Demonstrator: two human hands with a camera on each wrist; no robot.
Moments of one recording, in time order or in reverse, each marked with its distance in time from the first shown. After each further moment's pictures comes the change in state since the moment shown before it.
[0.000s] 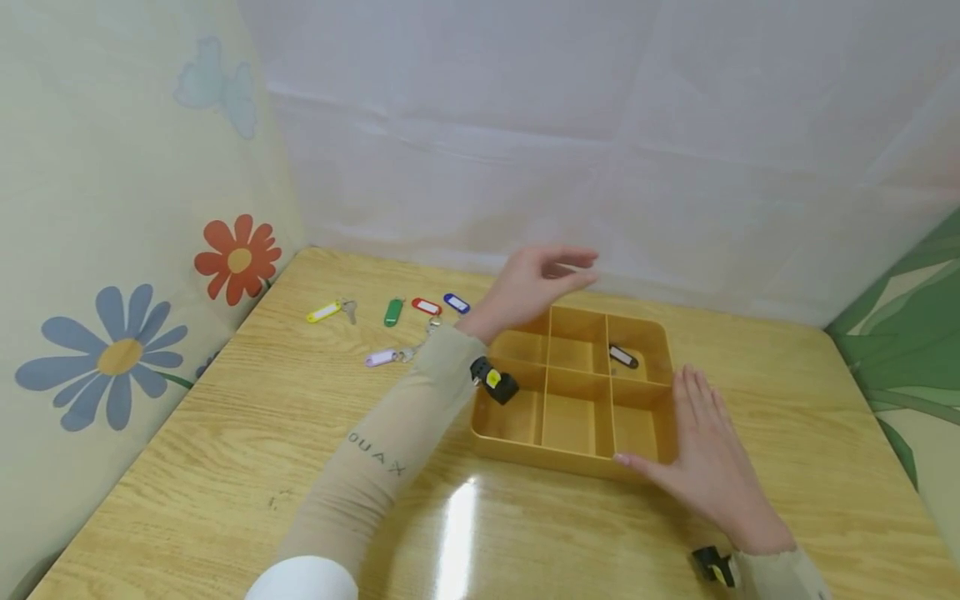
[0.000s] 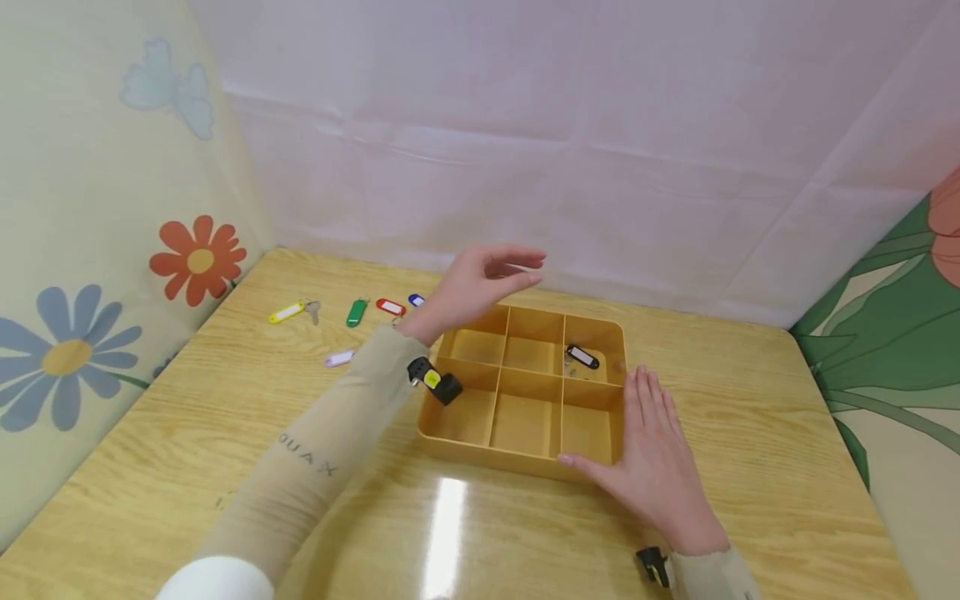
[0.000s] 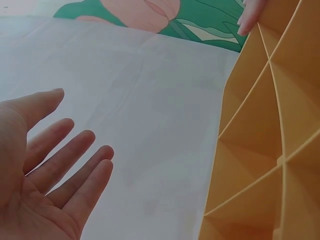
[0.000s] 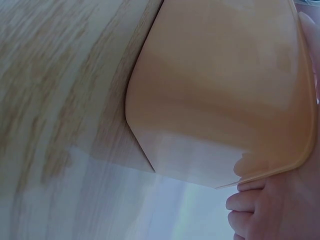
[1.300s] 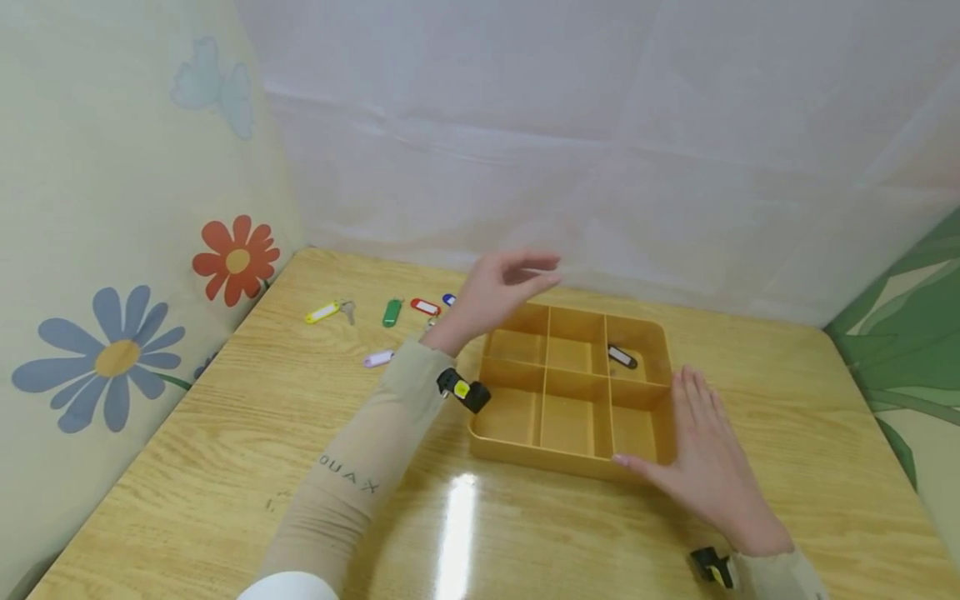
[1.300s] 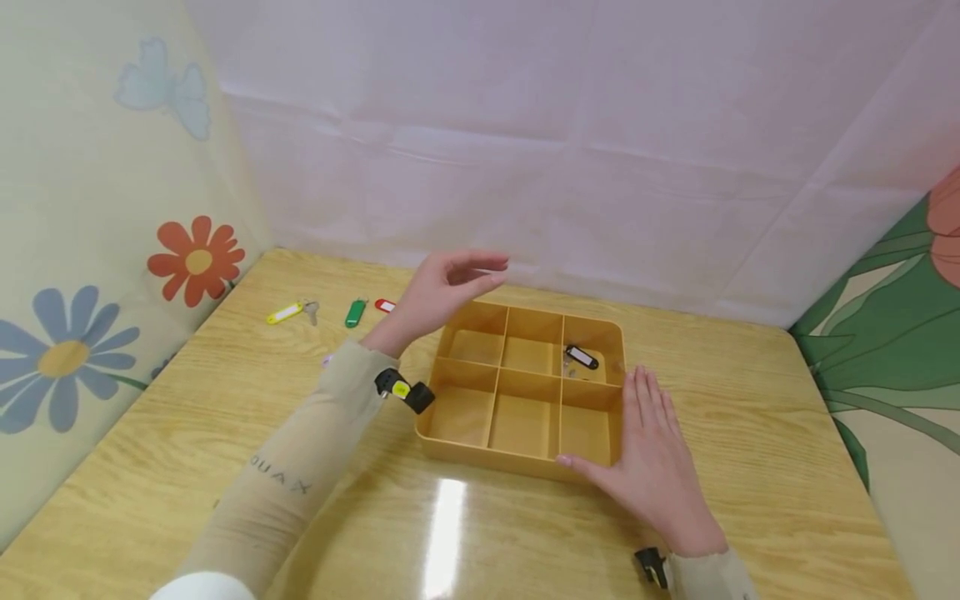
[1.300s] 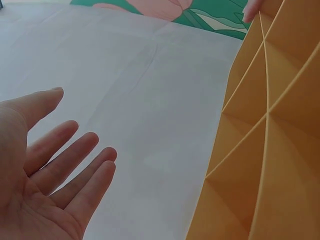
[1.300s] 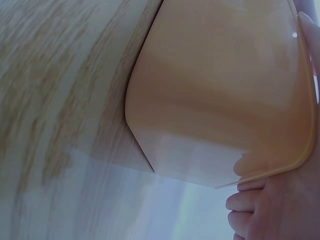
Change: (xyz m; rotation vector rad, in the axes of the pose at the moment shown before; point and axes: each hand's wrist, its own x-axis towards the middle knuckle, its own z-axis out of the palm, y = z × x) left_hand -0.029 -0.015 -0.024 -0.051 0.090 0.010; right_hand 0.000 0.003 0.004 -0.002 0.016 -0.012
